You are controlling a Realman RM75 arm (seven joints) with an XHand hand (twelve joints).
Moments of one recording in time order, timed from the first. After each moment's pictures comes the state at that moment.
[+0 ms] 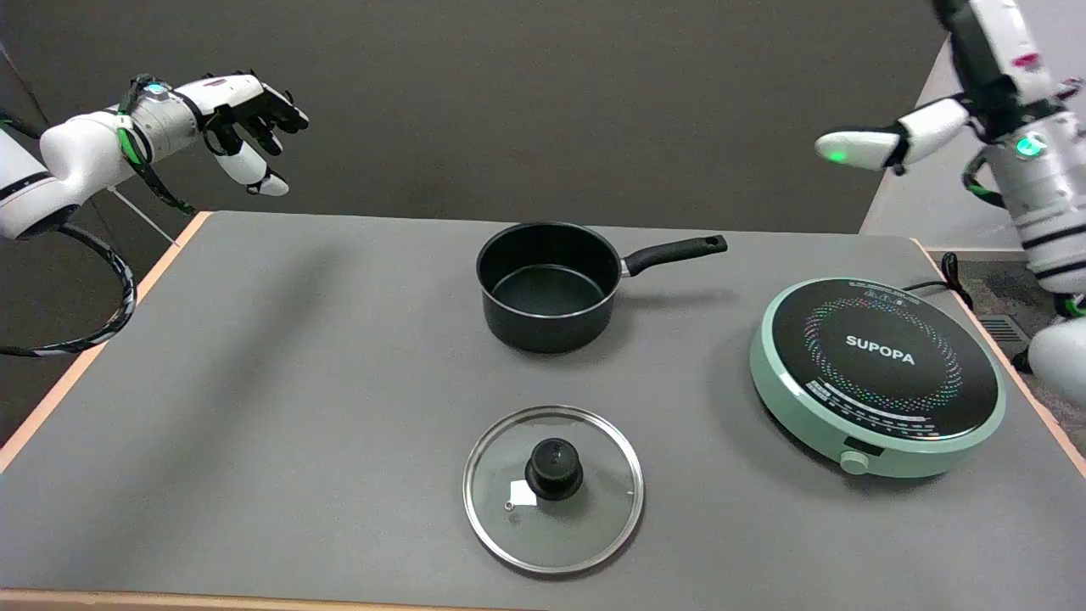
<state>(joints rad) -0.18 -0.60 -1.34 1.47 0.71 0.71 1.00</state>
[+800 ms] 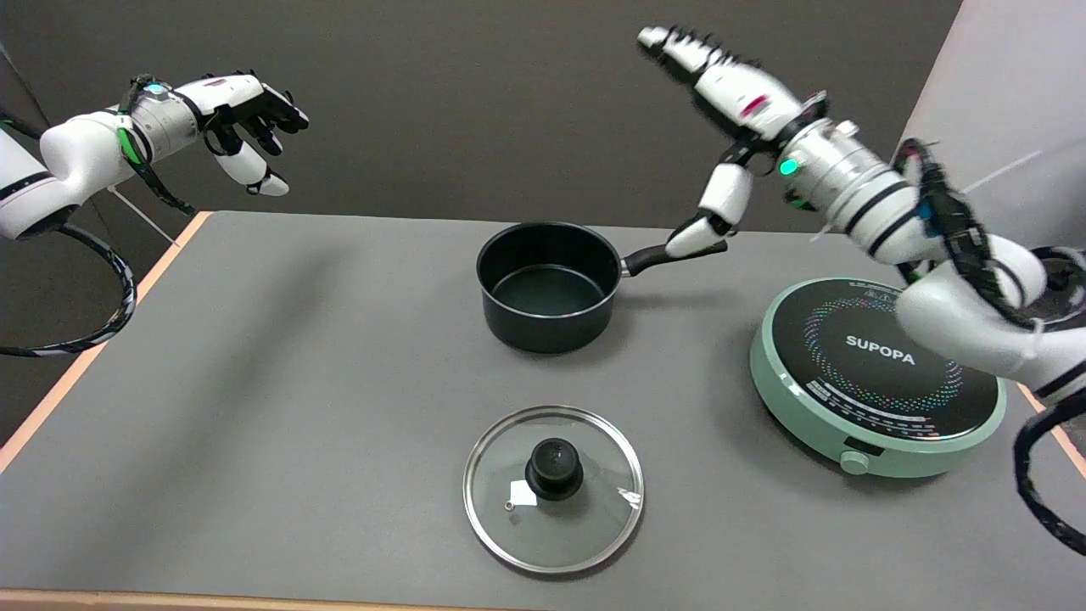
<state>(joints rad) 0.27 -0.66 -1.78 1.63 0.61 0.10 0.59</state>
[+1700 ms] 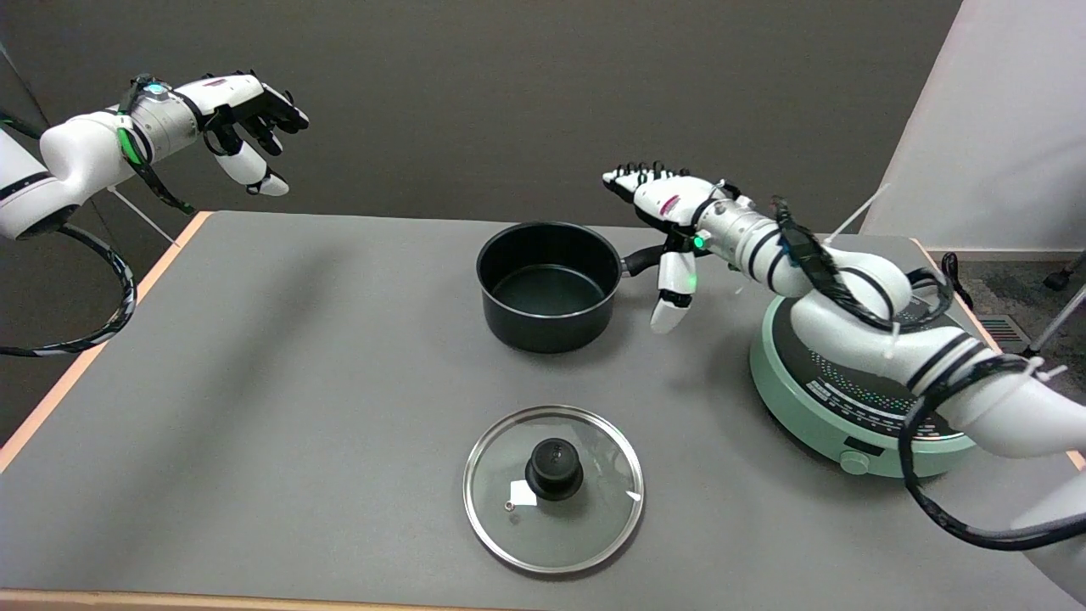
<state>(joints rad) 0.48 -0.89 -1.99 1.36 0.37 -0.24 0.45</state>
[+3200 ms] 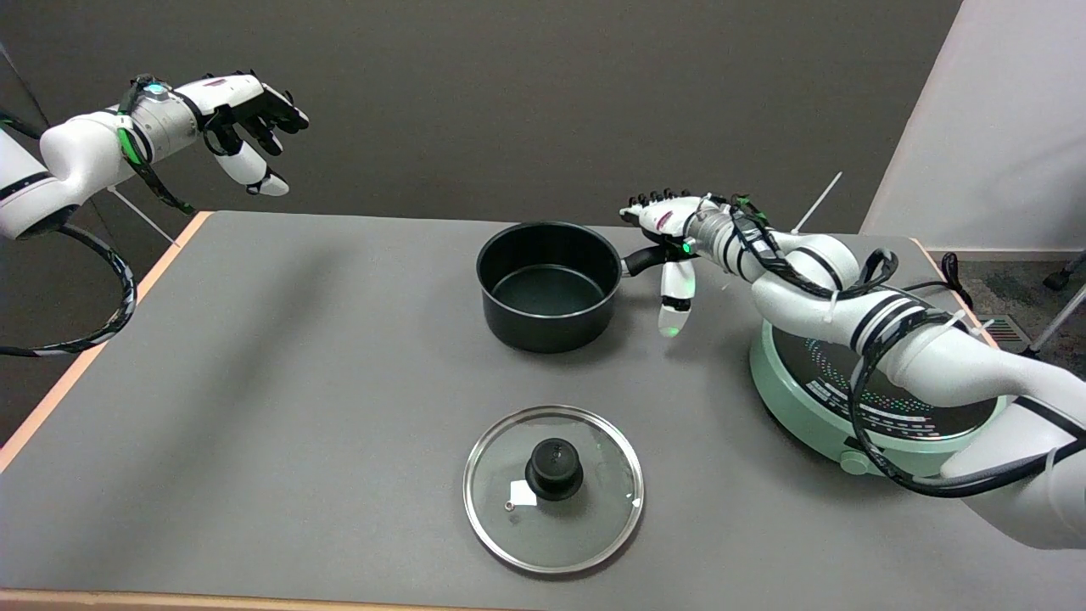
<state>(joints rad) 0.72 -0.99 -2.17 0.98 0.32 -0.30 0.42</state>
